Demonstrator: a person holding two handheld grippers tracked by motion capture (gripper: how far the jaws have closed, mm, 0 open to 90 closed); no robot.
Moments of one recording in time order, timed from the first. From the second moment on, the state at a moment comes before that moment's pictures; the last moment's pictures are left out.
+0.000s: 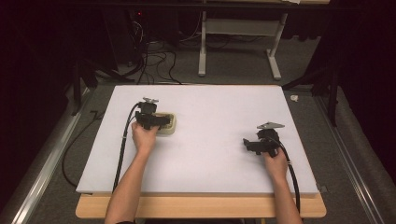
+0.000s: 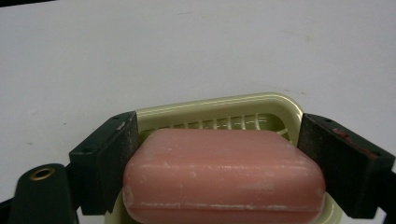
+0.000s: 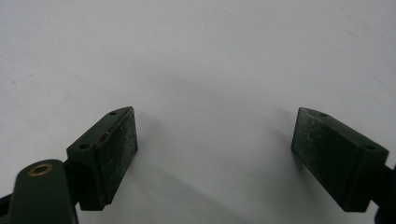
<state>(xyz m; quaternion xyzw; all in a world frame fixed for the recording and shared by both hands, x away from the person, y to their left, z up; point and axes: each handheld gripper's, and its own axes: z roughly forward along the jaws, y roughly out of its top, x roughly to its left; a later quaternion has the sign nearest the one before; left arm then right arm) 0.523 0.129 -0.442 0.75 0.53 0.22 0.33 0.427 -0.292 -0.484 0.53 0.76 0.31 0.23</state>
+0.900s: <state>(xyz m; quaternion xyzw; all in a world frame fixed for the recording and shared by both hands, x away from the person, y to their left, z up) 0.510 0.135 -0.433 0.75 0.52 0.23 0.33 0.427 -0.292 -0.484 0.53 0.76 0.31 0.23</state>
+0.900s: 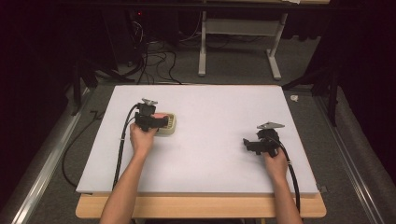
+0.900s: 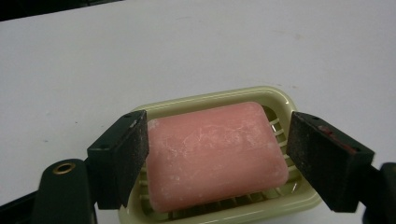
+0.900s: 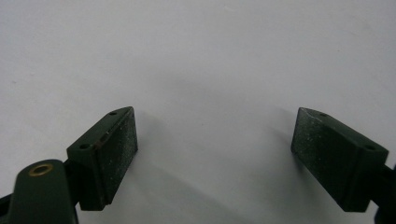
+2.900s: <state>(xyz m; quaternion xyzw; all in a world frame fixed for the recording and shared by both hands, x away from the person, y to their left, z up) 0.438 0.173 -0.400 0.74 0.49 0.22 0.41 0.427 -0.291 -0.484 0.52 0.76 0.31 0.23</state>
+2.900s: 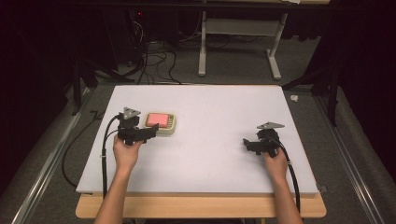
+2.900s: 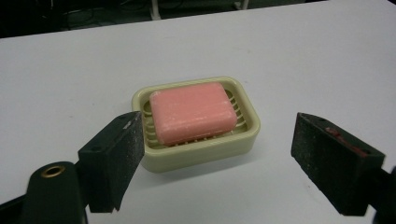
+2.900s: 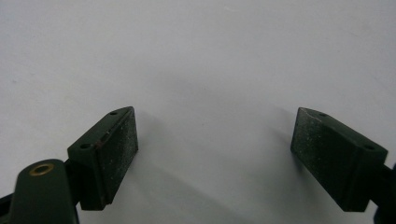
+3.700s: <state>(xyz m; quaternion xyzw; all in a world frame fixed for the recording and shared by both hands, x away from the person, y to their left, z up) 0.415 0.181 -0.400 0.73 0.49 0.21 0.42 0.427 -0.291 -0.484 0.53 0.76 0.31 0.23</state>
